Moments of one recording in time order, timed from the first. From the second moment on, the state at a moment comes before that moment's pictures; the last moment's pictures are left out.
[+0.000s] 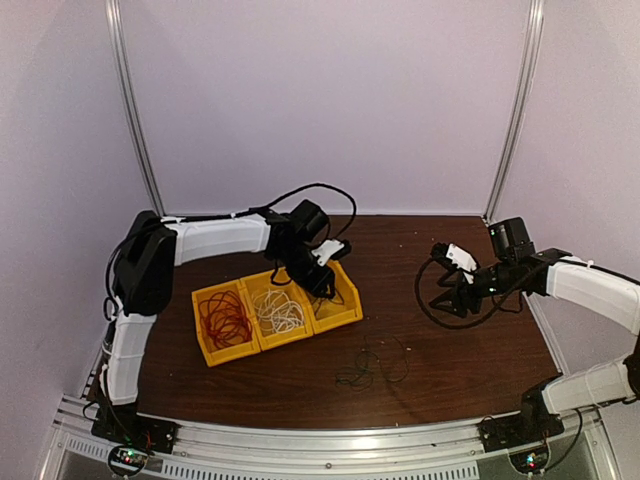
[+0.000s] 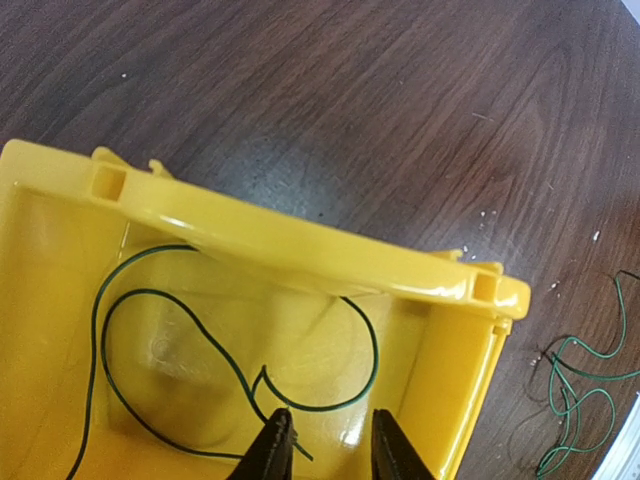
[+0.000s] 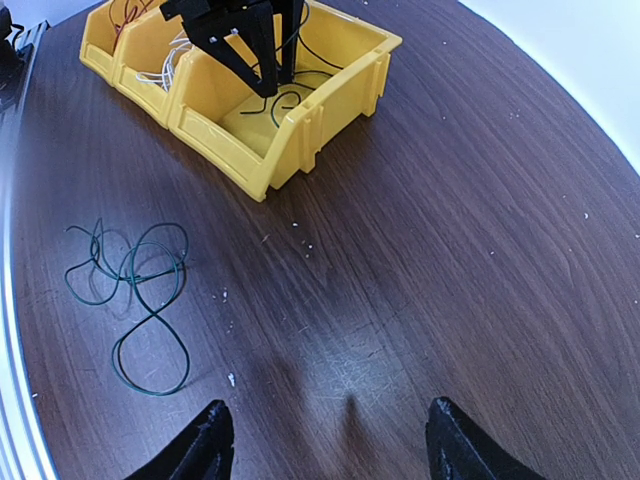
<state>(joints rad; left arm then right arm) -0.78 2.23 1.84 -0.71 0.27 0.03 0.27 1.20 0.77 -0.42 -0.57 -0.60</state>
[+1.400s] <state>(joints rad) -0.78 2.01 1.81 -0.73 -0.04 0.02 0.27 1.21 0.77 -0.43 -0.57 -0.61</state>
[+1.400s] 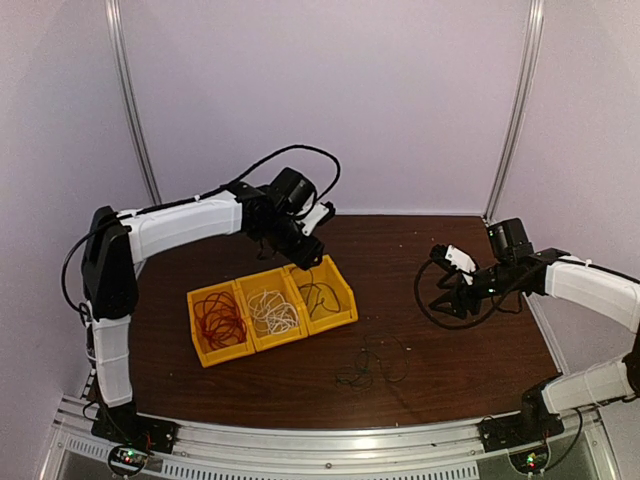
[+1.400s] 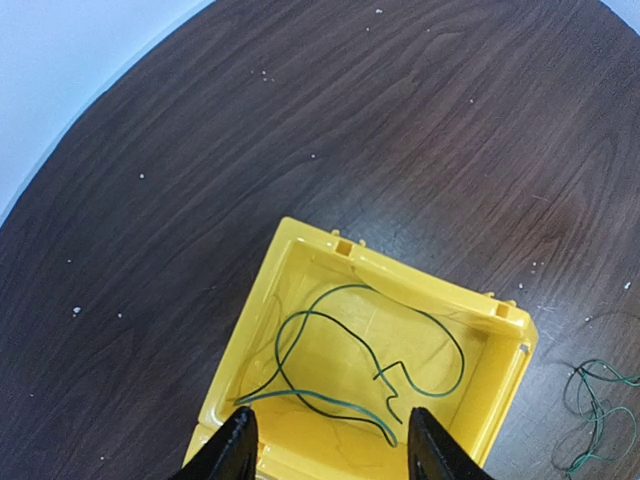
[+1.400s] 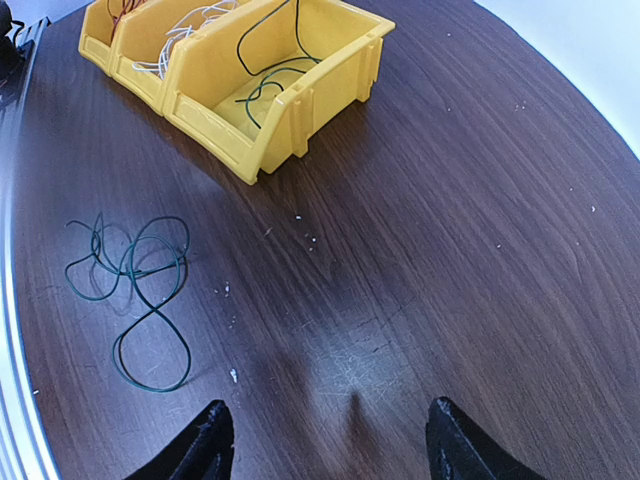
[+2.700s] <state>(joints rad) -1.11 1.61 0.98 -0.17 0.13 -0.19 0.50 1.48 0.84 -0.48 -0.57 -0.64</state>
